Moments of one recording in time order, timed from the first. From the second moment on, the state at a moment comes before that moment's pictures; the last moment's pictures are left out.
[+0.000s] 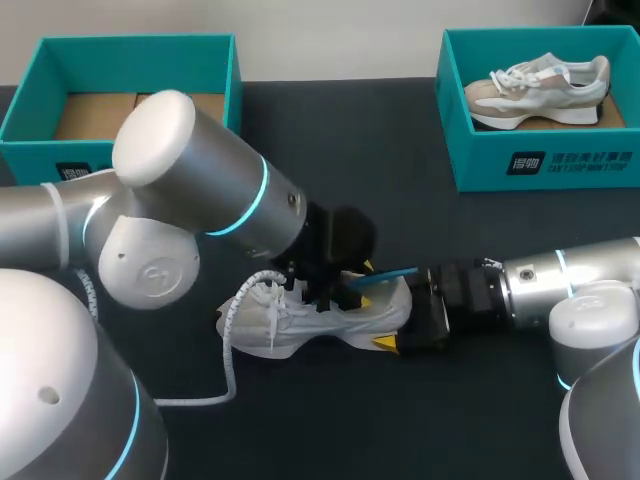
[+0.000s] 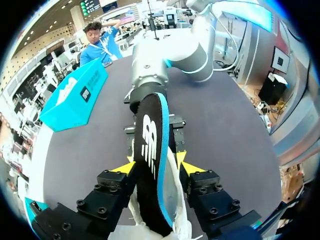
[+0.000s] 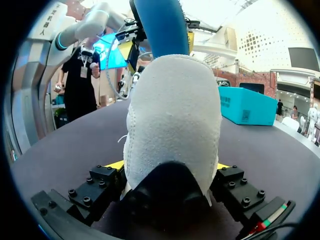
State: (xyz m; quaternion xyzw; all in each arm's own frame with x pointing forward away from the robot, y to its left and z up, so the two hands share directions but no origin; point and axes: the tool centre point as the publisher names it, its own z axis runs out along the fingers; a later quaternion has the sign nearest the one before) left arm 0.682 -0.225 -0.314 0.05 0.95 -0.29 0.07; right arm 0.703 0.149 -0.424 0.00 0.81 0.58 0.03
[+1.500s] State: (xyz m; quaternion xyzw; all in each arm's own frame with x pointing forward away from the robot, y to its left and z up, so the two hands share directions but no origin) left arm 0.698 -0.266 -0.133 -0.01 0.89 -0.45 -0.07; right arm 0.703 0.150 -0.424 0.00 0.81 0.58 0.03
